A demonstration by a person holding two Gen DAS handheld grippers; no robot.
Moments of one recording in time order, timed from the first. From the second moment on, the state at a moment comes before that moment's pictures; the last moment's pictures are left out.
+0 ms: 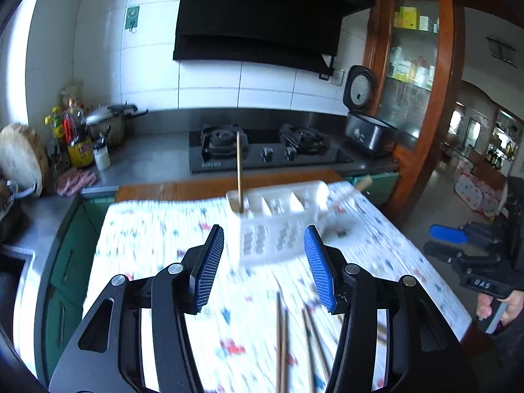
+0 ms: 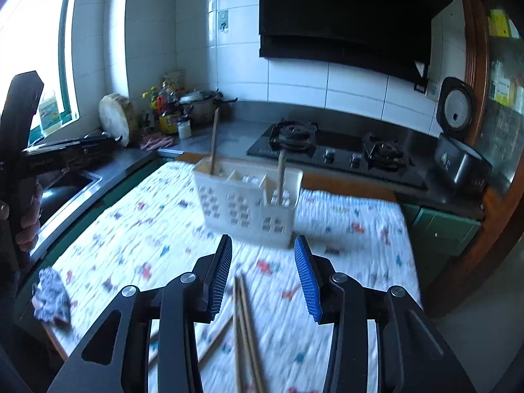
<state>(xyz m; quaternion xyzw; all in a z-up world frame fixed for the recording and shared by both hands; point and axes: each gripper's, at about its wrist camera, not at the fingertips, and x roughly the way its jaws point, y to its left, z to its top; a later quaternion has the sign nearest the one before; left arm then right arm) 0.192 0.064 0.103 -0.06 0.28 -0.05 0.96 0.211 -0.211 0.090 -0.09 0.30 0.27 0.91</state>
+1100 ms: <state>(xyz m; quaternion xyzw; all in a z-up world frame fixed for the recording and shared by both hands) 0.066 0.056 -0.068 -0.12 0.40 -0.05 0.91 0.180 -0.240 -0.084 -0.11 0.43 0.27 0.85</state>
